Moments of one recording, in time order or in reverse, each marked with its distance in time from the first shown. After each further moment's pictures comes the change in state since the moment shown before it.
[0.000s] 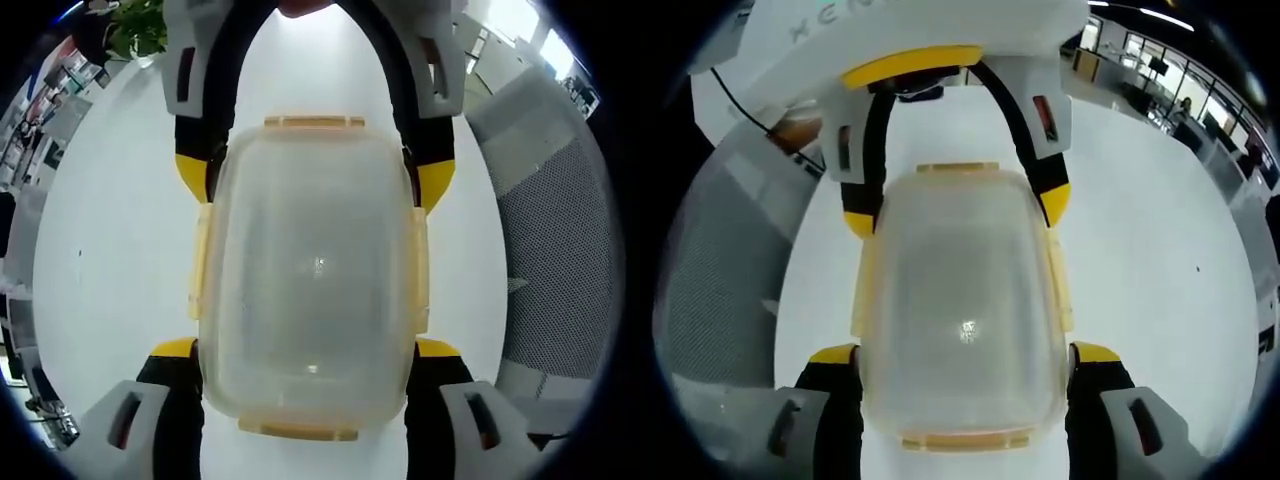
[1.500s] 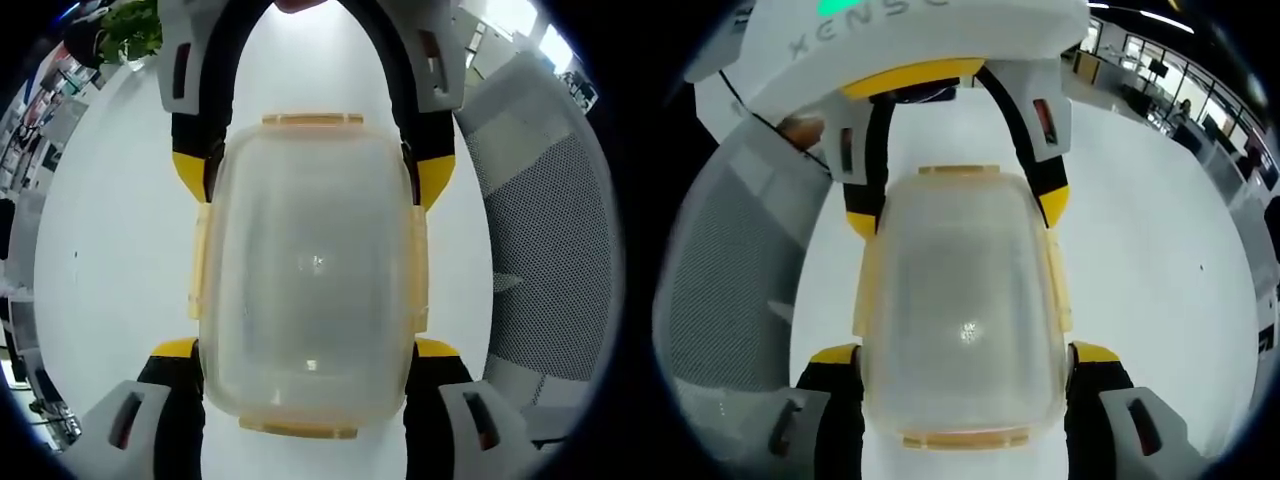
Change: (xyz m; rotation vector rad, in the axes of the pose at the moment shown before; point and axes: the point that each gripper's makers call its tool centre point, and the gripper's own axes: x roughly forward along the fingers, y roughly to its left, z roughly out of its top) left arm -0.003 -0.029 0.000 0.014 0.022 0.003; right arm -0.002 0.029 -0.002 -0.001 -0.010 -0.004
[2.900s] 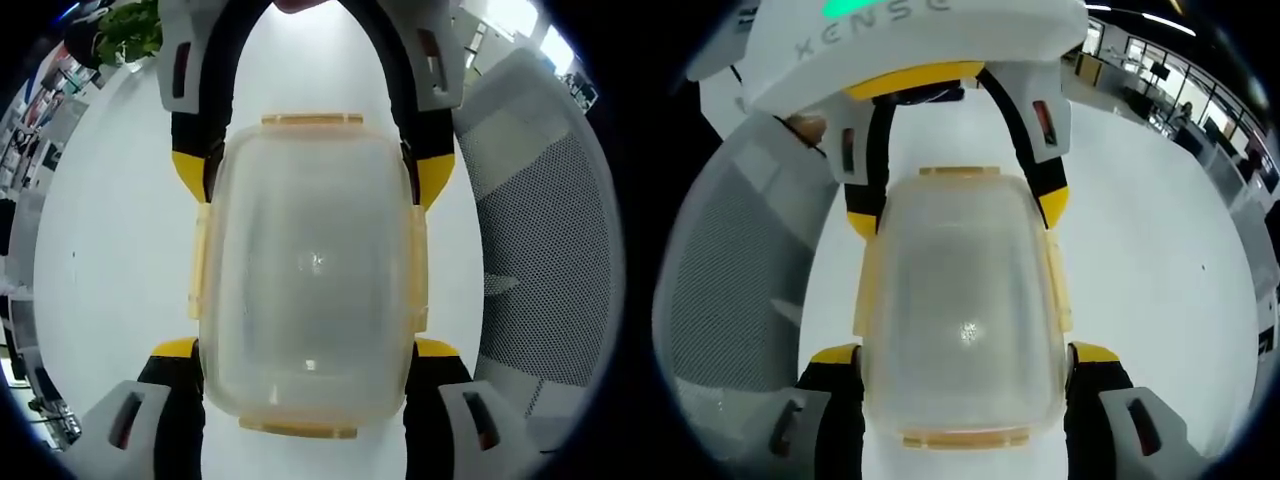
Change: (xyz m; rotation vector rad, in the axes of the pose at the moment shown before) left arm -0.001 -0.016 0.002 -0.006 -0.001 0.001; right arm -0.002 0.016 -0.002 -0.009 -0.005 0.001
